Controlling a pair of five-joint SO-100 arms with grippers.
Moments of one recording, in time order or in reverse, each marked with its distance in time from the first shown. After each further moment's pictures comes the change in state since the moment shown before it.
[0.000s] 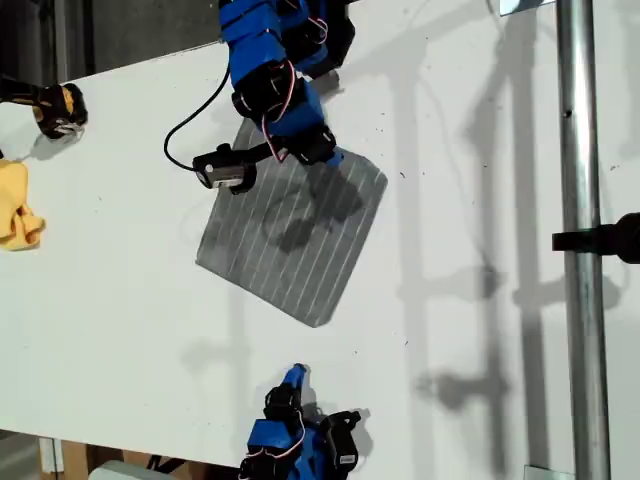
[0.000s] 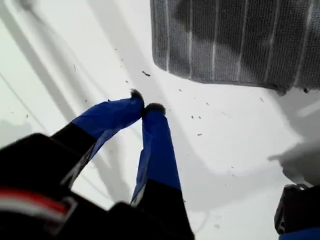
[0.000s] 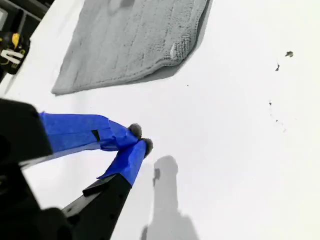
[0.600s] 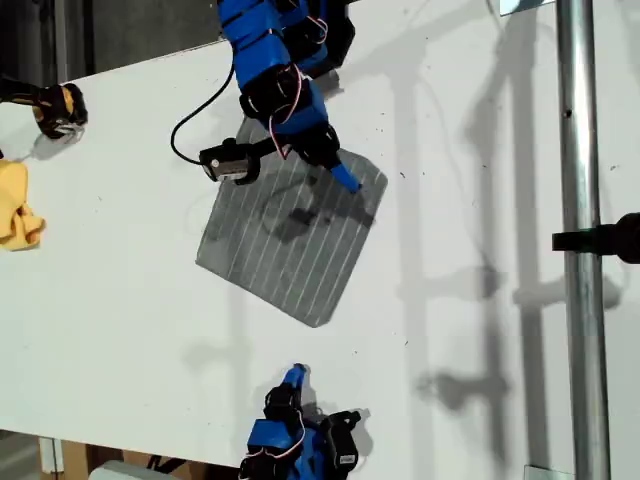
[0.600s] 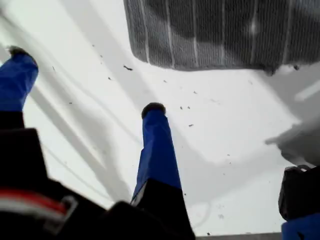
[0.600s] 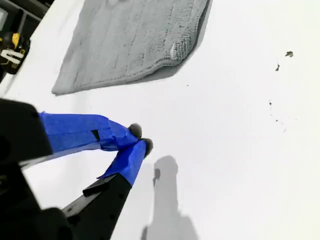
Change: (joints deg) arm 0 0.0 0.0 0.0 0.0 0.0; arm 1 -0.1 3.3 11.2 -3.2 5.1
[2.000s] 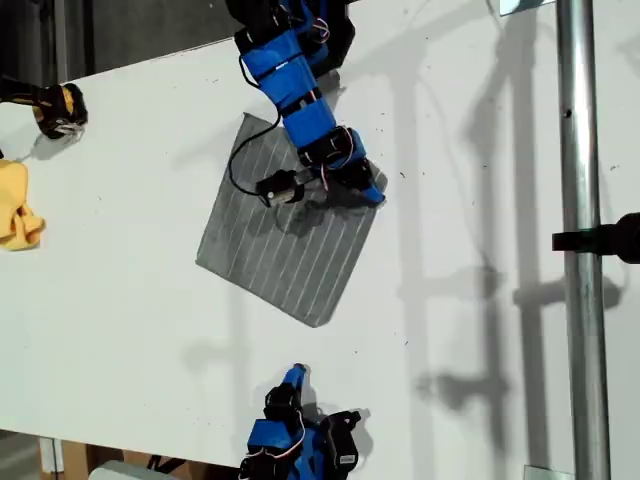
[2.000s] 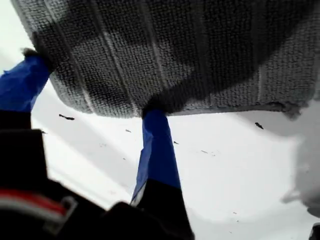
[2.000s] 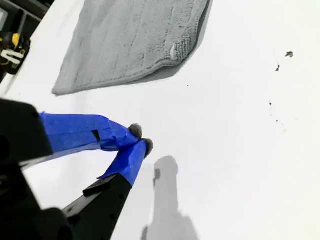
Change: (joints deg) arm 0 0.0 0.0 0.0 0.0 0.0; arm 1 -1.4 -22.2 15.7 -27.1 5.5
